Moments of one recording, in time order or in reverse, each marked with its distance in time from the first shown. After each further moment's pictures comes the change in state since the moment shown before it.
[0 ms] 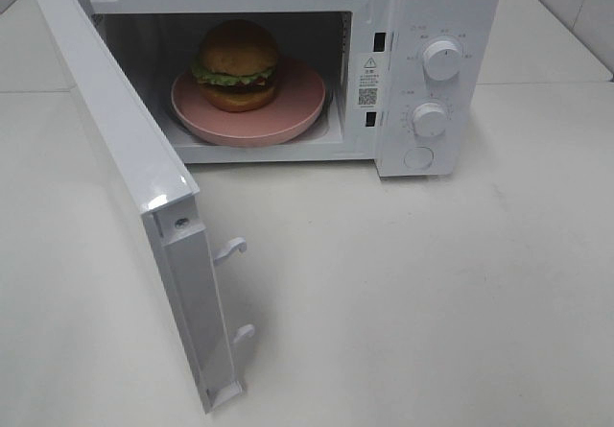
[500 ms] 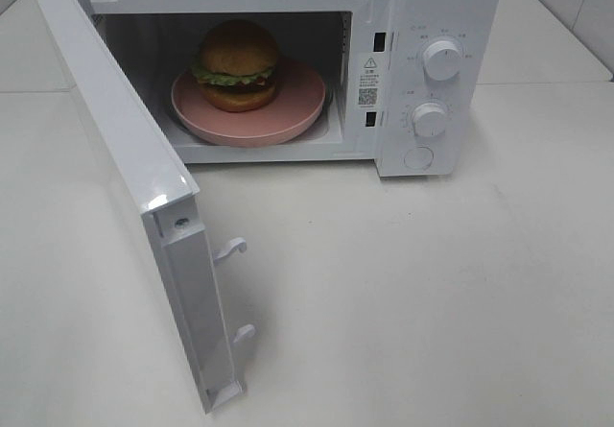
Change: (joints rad) left arm 0.000 0.000 0.000 0.000 0.000 0.000; right arm -0.011 -0.007 0.000 0.000 0.000 0.003
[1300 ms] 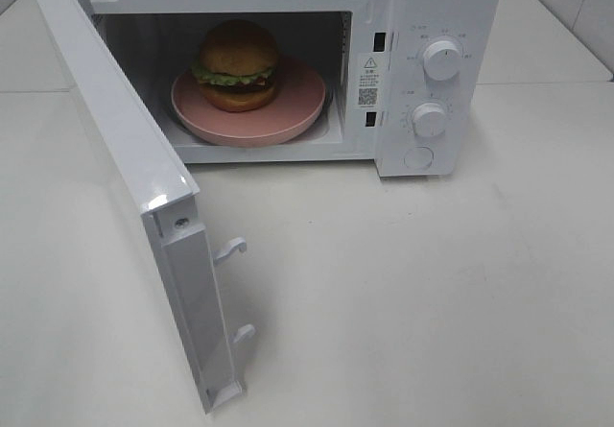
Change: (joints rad) left arm 0.000 0.000 0.000 0.000 0.000 0.000; right arm 0.000 0.000 0.000 0.000 -0.001 0.001
